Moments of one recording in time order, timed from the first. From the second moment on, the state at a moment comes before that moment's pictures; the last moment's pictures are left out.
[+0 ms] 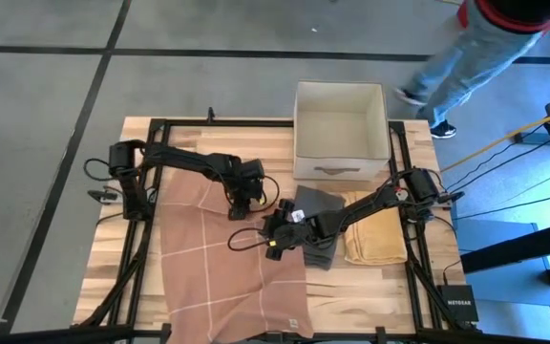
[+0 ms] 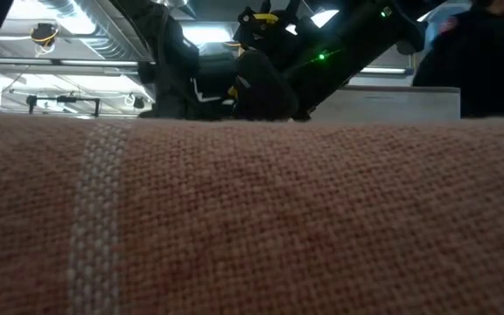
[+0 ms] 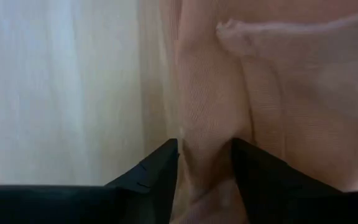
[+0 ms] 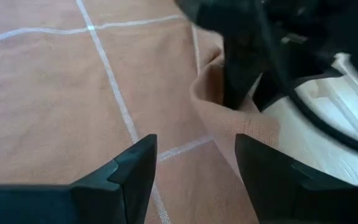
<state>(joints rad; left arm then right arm) 0.22 1.81 1.07 -0.55 0.23 0.25 0.29 1.97 1.17 0.08 0.50 0.22</state>
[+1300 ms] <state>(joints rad) 0.22 1.76 1.02 -0.45 0.13 0.21 0.29 1.97 1.17 0.11 0.50 0.20</state>
